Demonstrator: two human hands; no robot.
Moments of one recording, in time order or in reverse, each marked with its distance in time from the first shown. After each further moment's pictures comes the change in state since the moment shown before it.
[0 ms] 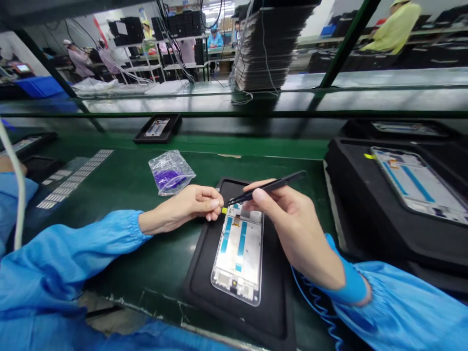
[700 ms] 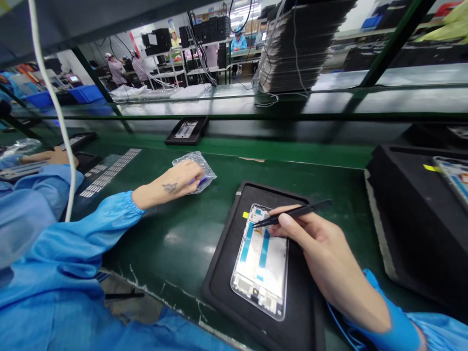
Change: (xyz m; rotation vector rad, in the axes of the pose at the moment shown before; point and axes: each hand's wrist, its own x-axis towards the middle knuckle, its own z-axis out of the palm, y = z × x) left_hand -0.024 0.032 -0.095 1.715 0.179 0.526; right_hand -0.007 0.023 -0.008 -0.029 0.017 0.244
